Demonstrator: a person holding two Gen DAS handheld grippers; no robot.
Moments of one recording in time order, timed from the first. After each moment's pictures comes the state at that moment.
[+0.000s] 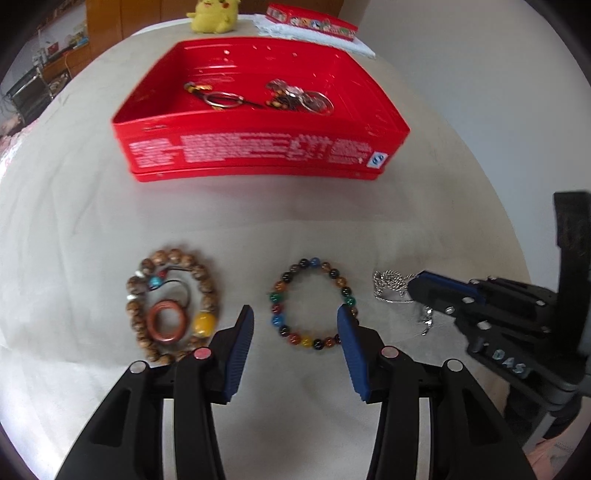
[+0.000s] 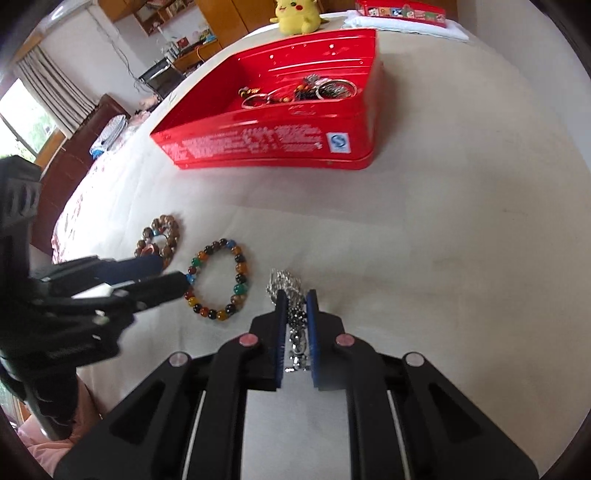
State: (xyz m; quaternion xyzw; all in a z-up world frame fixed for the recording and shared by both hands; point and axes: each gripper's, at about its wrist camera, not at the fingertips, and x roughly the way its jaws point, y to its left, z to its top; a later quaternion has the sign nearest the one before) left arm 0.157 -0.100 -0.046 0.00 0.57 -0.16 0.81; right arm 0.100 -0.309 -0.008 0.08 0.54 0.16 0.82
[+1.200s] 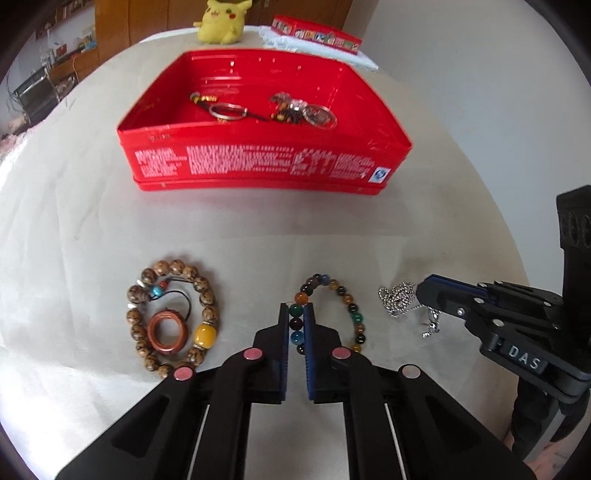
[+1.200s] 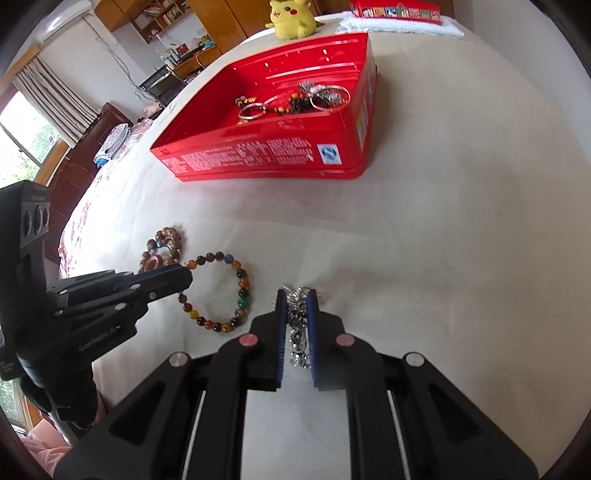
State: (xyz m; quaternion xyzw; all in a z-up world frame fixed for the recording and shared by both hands) left arm 0.150 -0.088 -0.039 -0.01 0.54 -0.16 0.83; right arm 0.101 -0.307 0.003 0.08 0.54 0.16 0.82
